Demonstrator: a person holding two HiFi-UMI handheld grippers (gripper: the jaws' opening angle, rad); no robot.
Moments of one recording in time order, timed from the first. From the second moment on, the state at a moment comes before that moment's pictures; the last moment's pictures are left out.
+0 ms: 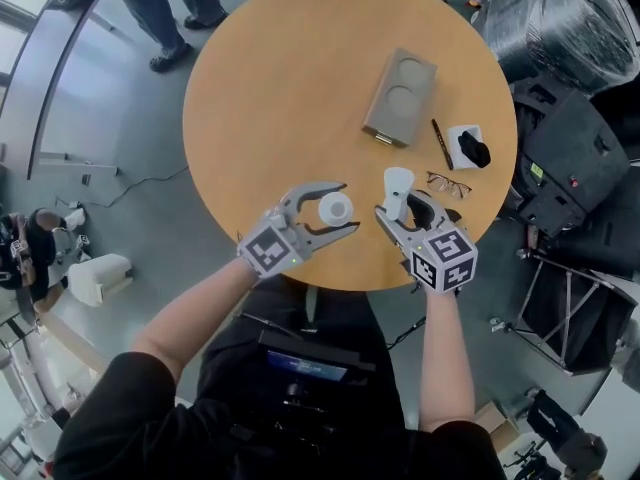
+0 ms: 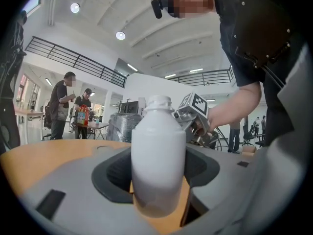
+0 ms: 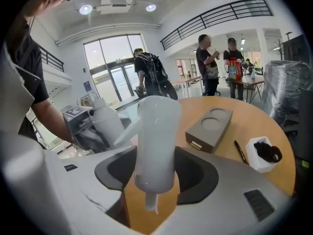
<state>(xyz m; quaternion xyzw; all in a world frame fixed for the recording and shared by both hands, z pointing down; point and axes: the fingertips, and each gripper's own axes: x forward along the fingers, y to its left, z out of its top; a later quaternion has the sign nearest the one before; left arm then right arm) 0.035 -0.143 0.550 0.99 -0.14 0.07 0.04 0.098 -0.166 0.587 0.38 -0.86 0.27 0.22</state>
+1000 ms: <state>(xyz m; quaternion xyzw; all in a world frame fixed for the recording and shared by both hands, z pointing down) 0.056 -0.167 0.755 0.98 -0.14 0.10 0.05 0.111 -0.168 0.804 0.39 -0.80 0.29 0.35</state>
